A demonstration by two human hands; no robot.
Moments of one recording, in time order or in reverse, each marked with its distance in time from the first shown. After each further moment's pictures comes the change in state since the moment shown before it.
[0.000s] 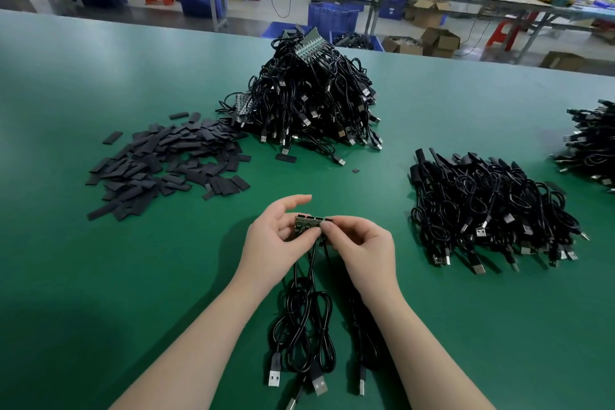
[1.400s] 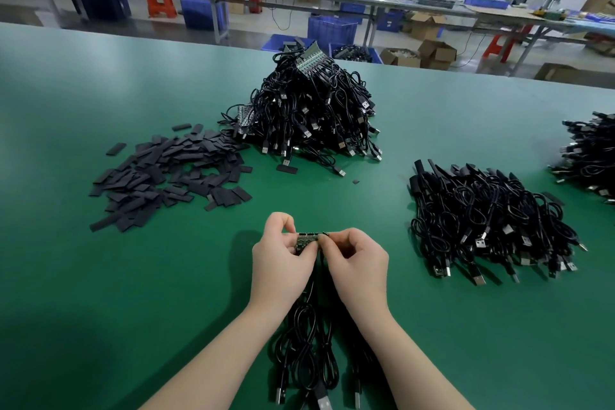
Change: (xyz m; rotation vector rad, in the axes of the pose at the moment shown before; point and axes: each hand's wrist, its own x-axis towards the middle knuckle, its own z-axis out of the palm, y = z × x) left_hand -0.005 -0.002 0.020 0.238 0.259 -0.010; right_hand -0.005 0.003 0.015 -0.254 0.127 -0.116
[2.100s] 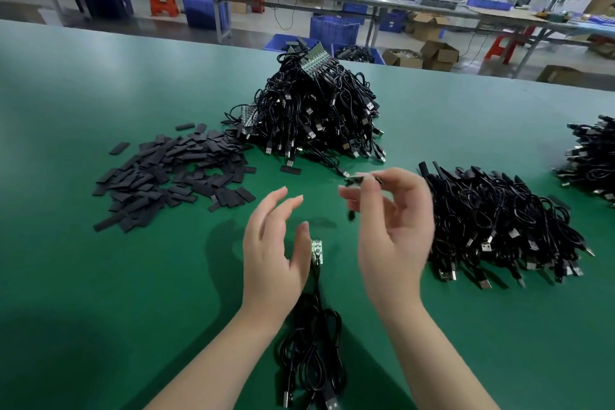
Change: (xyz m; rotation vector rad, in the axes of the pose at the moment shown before) left_hand -0.001 0.006 -0.018 0.175 0.205 0.497; right_hand 0.004 -0.085 -0.018 0.454 0.160 -0.440
